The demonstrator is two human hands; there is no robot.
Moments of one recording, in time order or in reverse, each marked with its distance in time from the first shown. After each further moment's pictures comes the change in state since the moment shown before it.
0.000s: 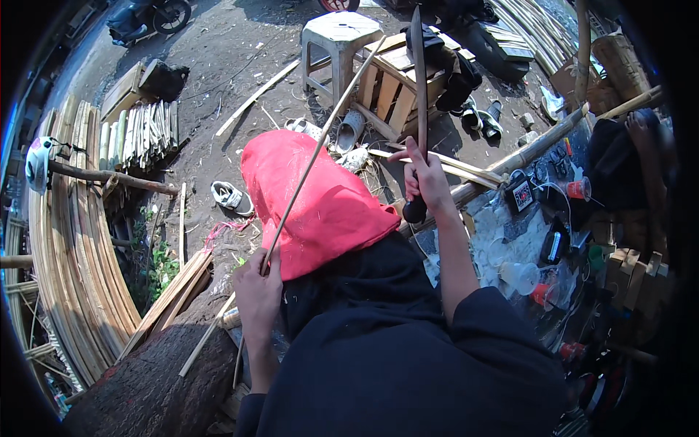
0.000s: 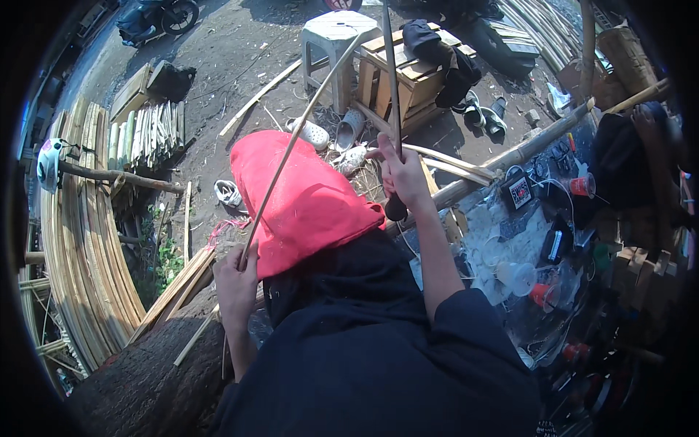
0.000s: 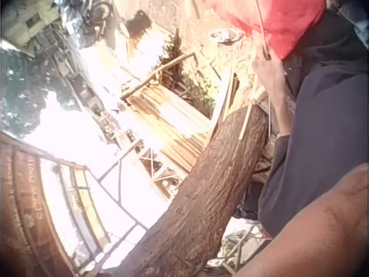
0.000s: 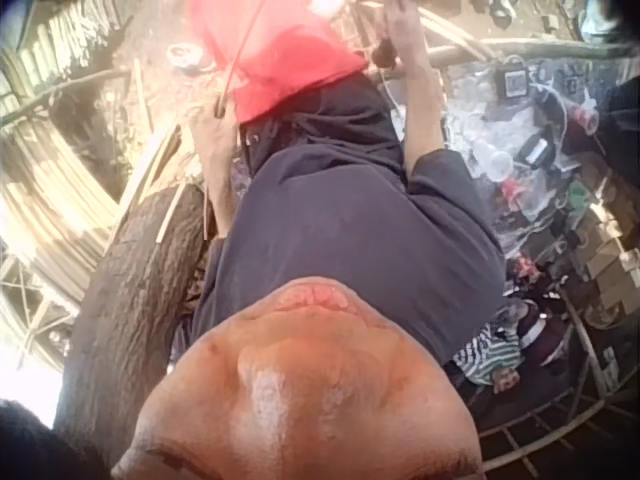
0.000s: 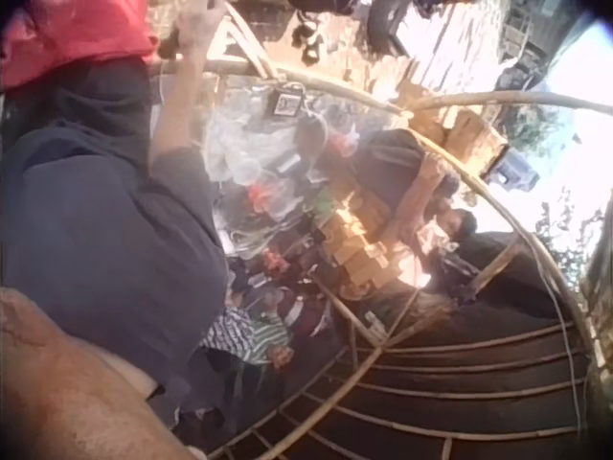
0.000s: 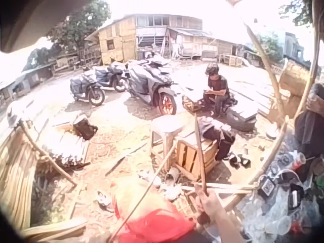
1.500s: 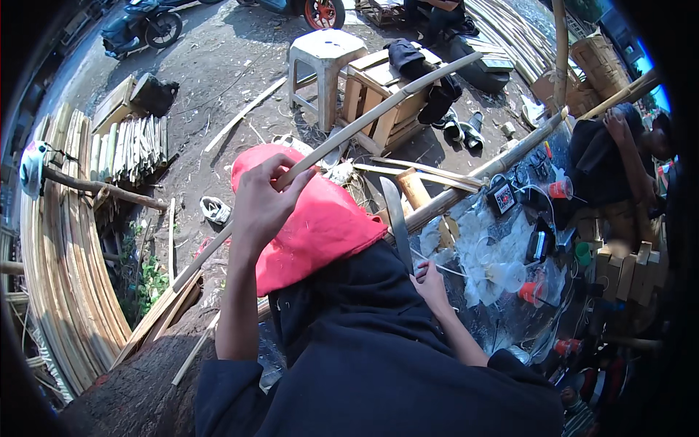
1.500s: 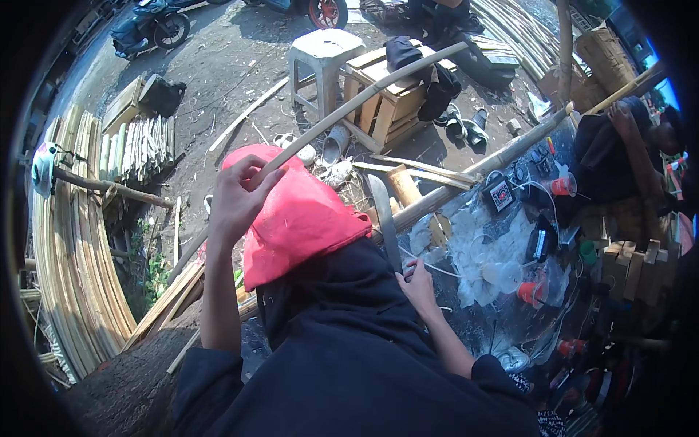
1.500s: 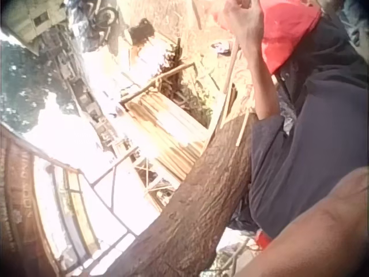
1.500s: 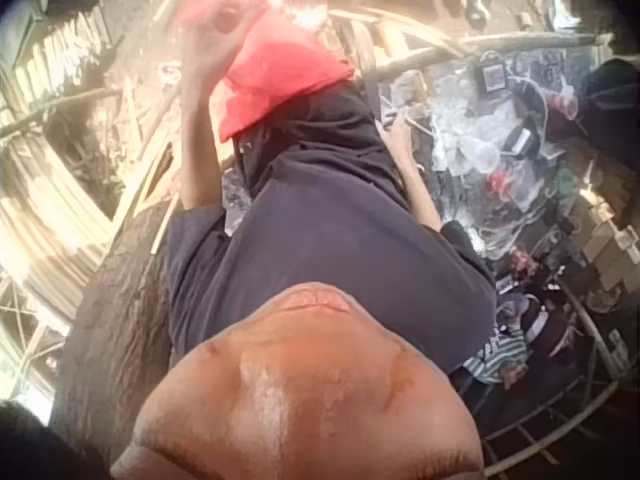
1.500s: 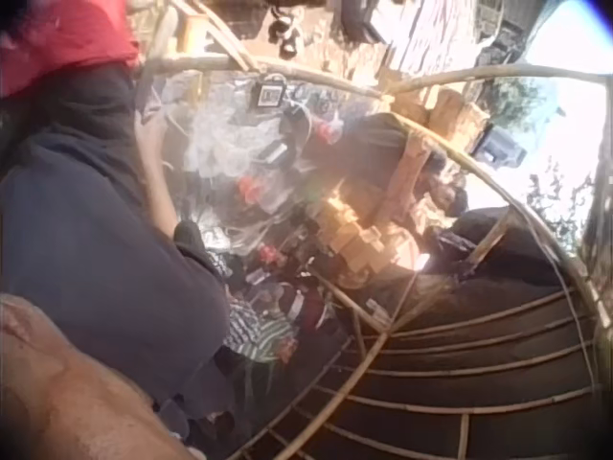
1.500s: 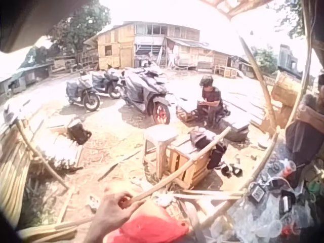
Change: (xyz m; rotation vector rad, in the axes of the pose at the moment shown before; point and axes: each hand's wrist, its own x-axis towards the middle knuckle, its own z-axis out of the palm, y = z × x) left_hand 0.086 0.097 -0.010 -0.212 -0.146 0.389; right_hand -0.183 0.194 -0.071 -0.754 0.303 0.191
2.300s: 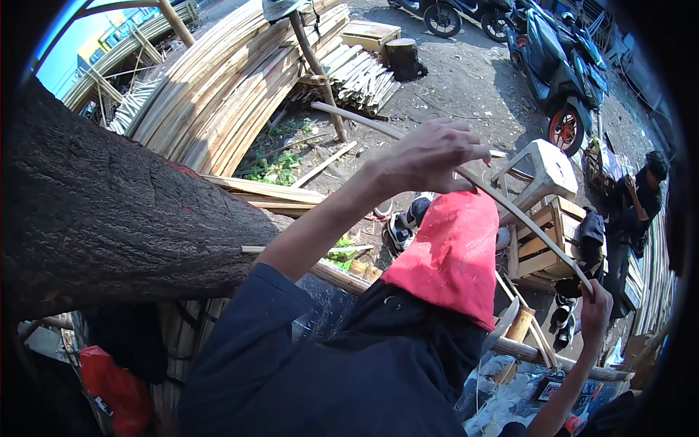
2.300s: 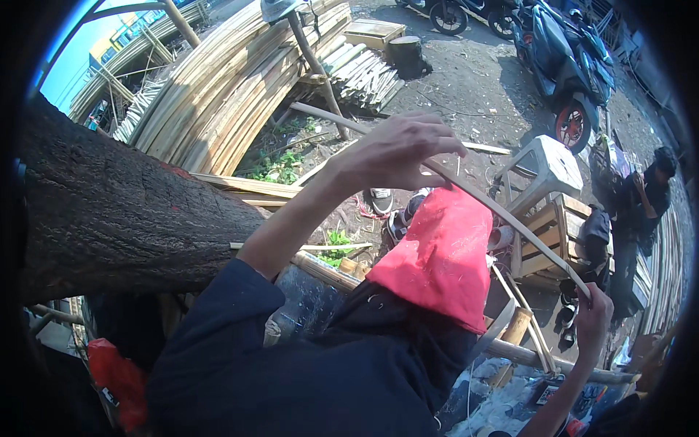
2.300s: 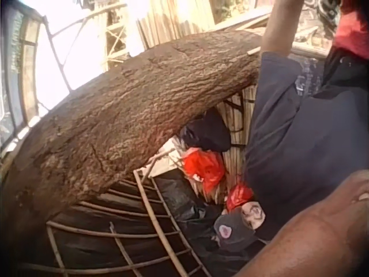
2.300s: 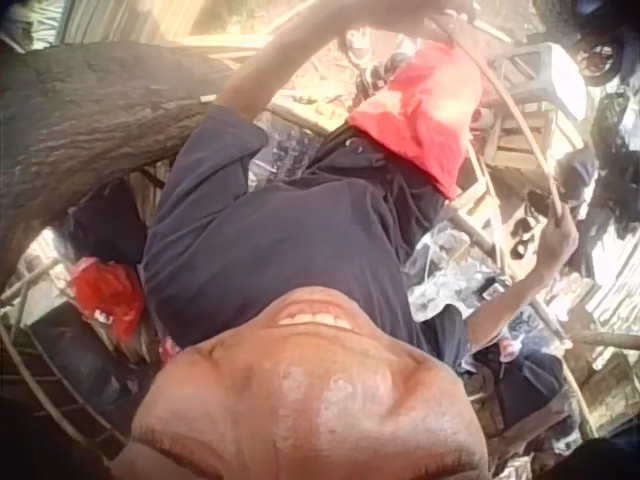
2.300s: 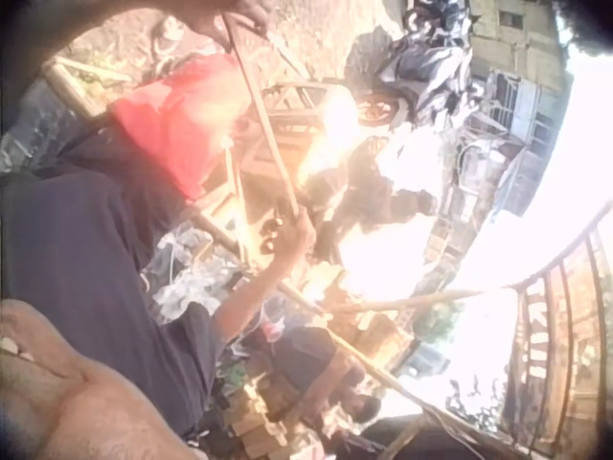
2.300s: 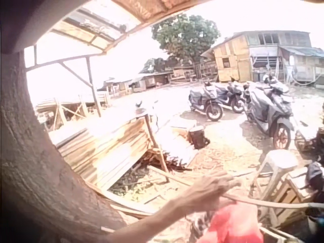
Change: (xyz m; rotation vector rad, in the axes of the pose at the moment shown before) left_hand -0.017 -0.037 -0.152 0.657 0.273 0.596; right_hand 0.163 -0.297 -0.184 -0.539 0.116 -1.025
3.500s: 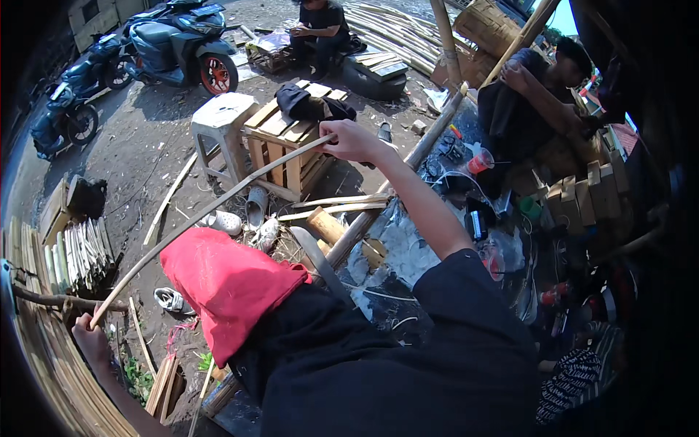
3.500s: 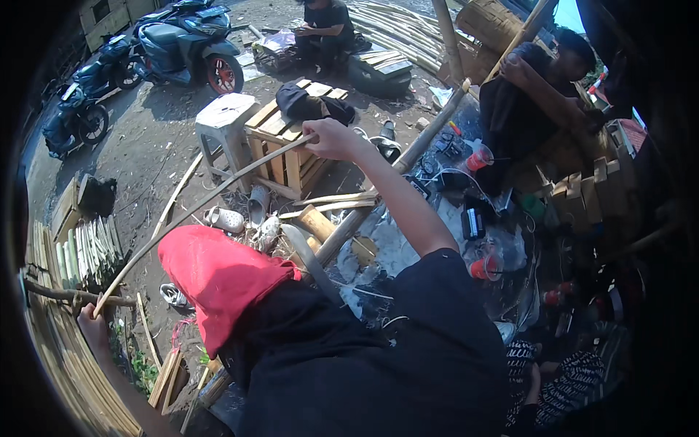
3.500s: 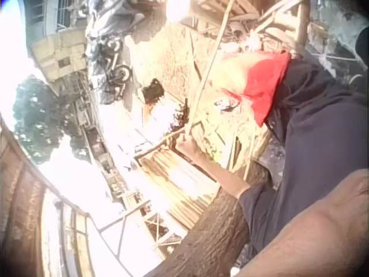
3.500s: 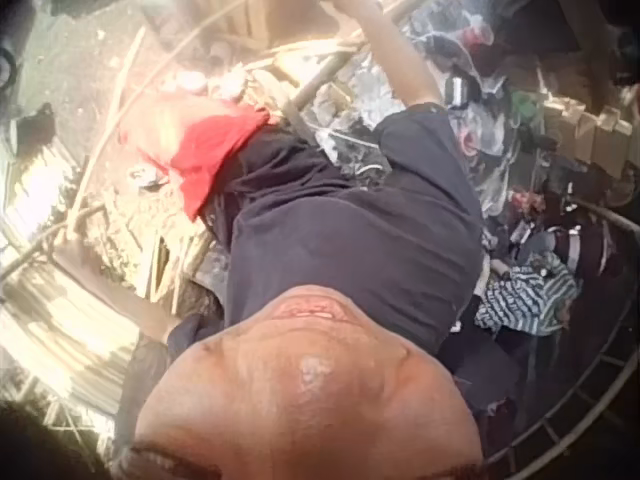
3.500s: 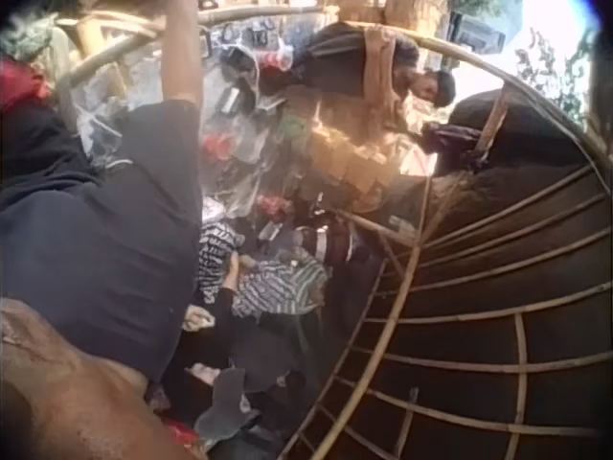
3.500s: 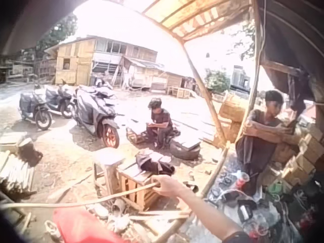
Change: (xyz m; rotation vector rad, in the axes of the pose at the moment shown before) left_hand -0.122 -0.158 0.017 0.075 0.013 -0.546; right_hand 0.000 0.108 0.041 0.308 0.105 0.096
